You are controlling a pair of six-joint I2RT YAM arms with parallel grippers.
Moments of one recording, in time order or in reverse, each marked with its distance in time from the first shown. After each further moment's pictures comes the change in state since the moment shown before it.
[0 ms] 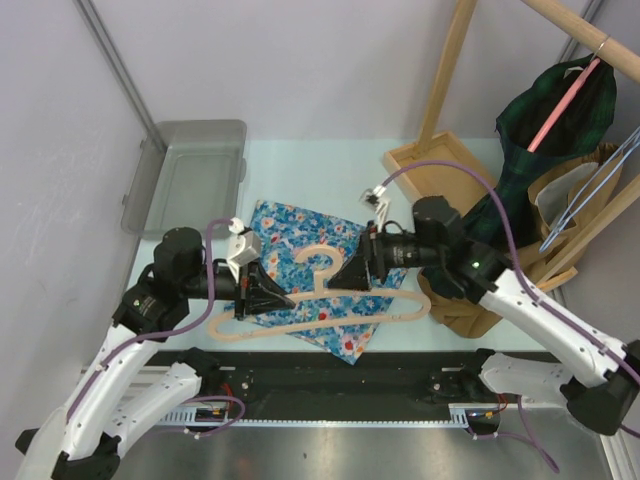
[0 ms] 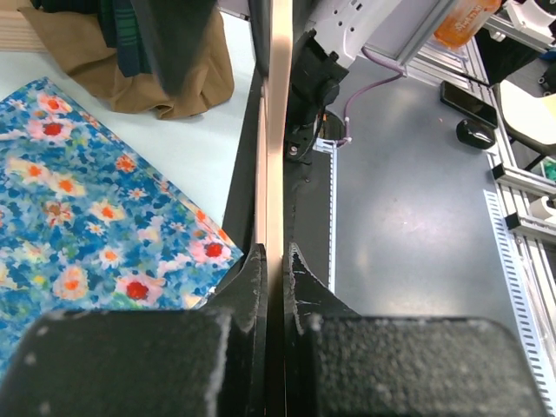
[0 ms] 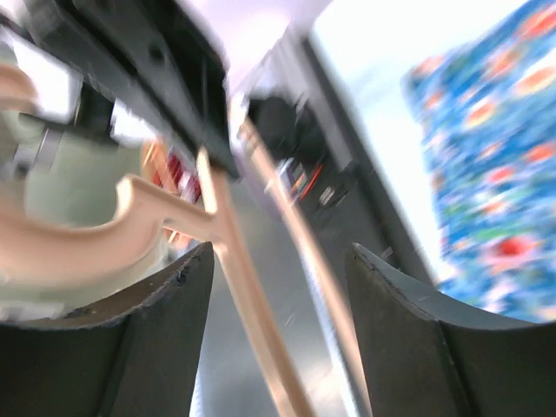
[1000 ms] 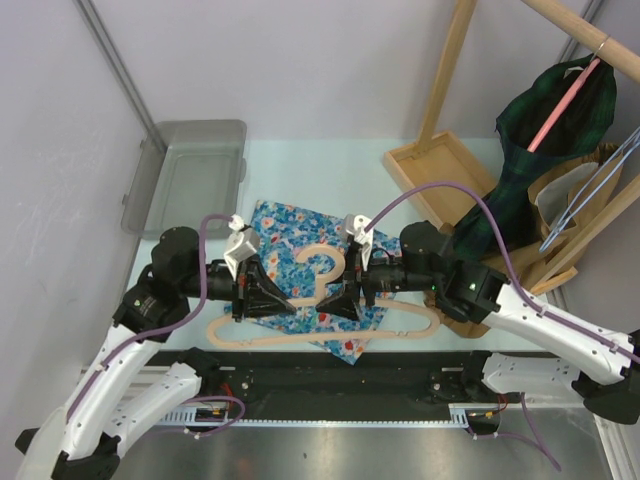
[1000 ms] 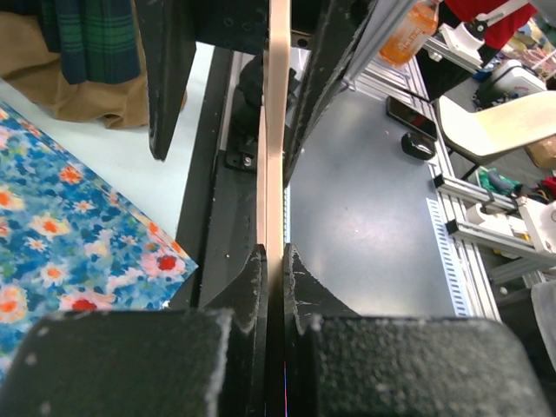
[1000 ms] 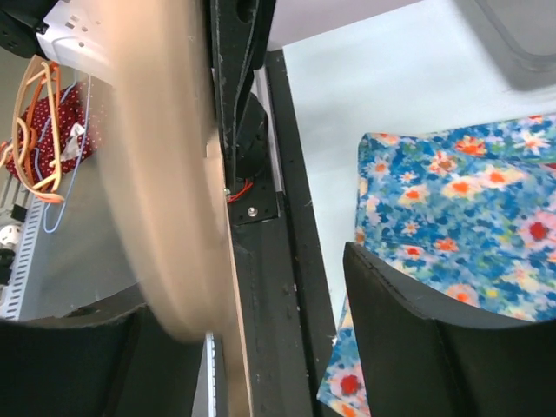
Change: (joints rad) left arm -0.001 -0.003 -0.004 0.072 0.084 -0.153; right arm 0.239 -0.061 -0.014 0.051 0.238 -0.429
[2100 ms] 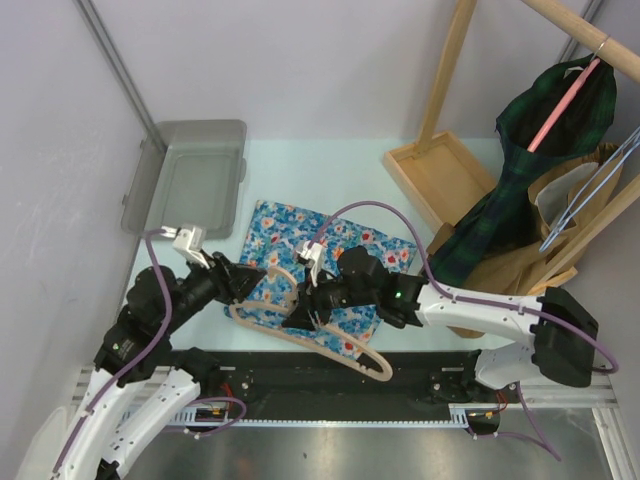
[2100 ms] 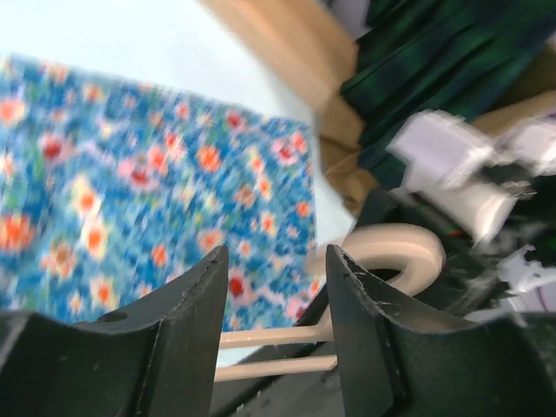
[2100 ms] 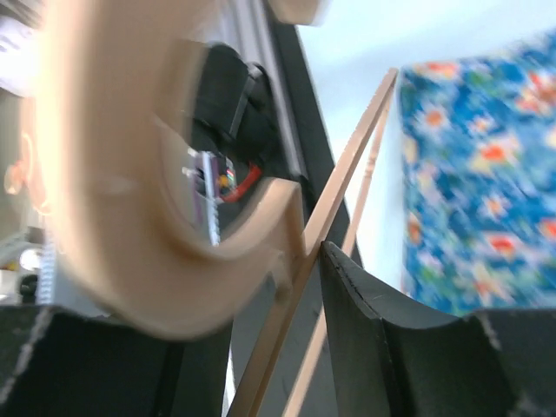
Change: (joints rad) left arm 0.000 -0.270 -0.098 -0.062 -0.927 -0.332; right arm 0.094 0.316 -0.172 0.366 0.061 0.212
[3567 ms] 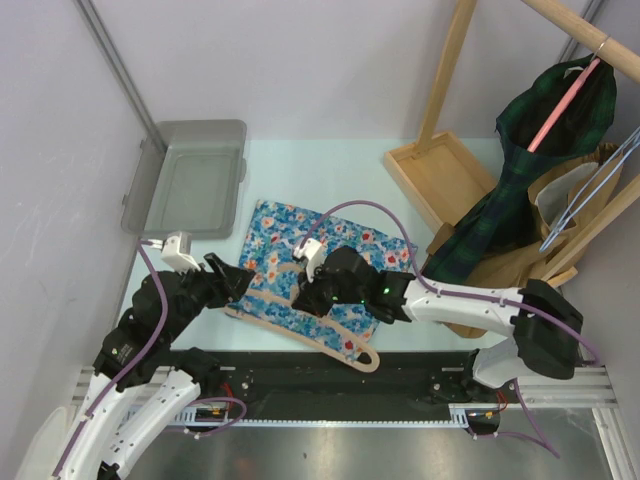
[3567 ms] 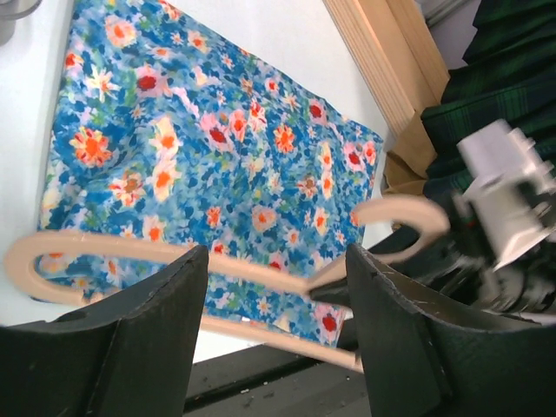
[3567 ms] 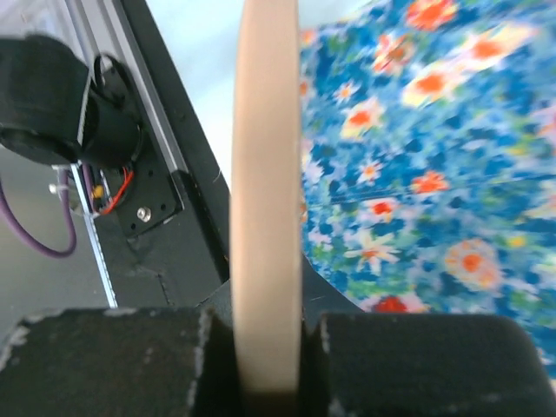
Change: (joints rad) left arm 0.000 -0.039 -0.044 -0.161 -0.245 -0.165; right arm -0.006 0.125 0.038 -0.067 0.230 -0.087
